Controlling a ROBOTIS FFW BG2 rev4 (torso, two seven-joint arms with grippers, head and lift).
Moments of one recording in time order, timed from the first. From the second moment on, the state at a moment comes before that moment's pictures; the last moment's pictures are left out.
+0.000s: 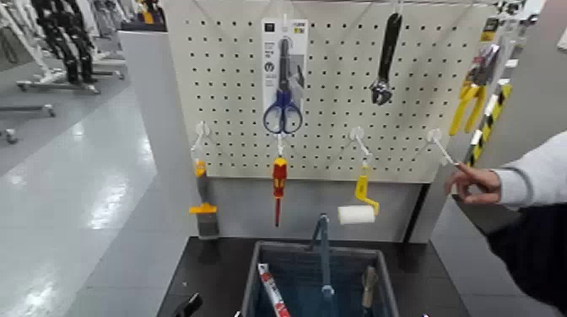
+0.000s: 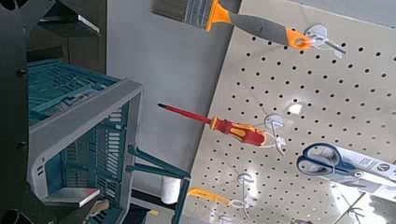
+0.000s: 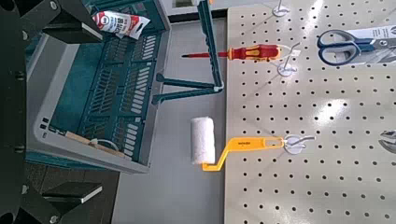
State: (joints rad) left arm 0.26 0.10 -0.11 -1.47 0.37 -0.31 -0.52; right arm 0.55 -0.11 0.01 -1.84 -0.07 -0.17 0.26
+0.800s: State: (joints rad) left arm 0.26 0.10 -0.12 -1.46 0.37 -0.30 -0.52; right arm 0.48 -0.11 -0.06 -1.86 -0.09 -0.14 0.33
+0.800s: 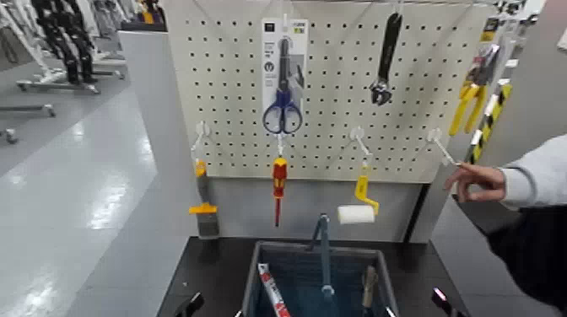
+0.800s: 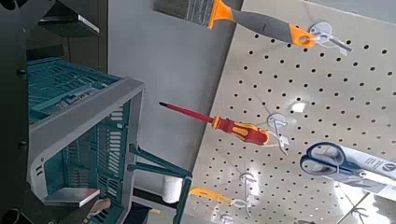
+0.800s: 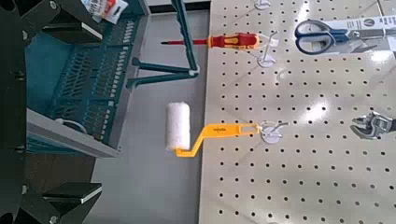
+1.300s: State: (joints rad) left arm 0.25 0.10 -0.12 -1.47 0.37 -0.29 -0.51; right arm 0.29 -0.11 -0.09 -1.88 -0.13 -0.02 0.38
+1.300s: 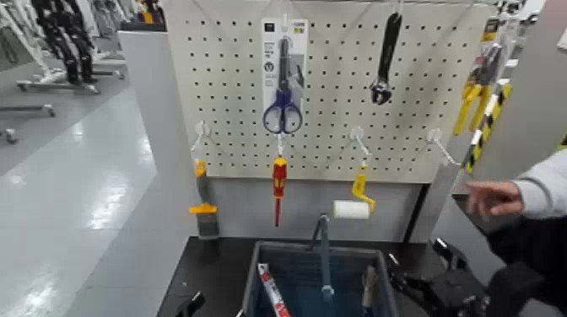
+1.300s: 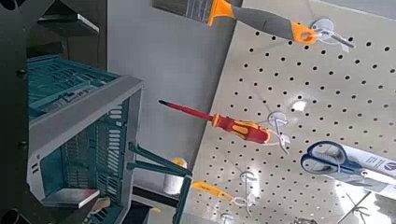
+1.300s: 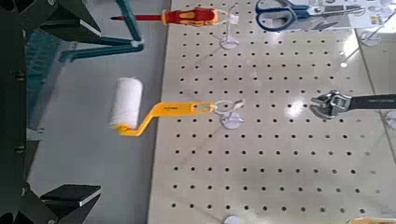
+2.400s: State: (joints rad) left arm 0.24 0.10 -0.15 -1.47 0.37 -0.27 -0.49; right arm -0.19 -0.20 -0.09 -1.80 -0.23 0.19 0.58
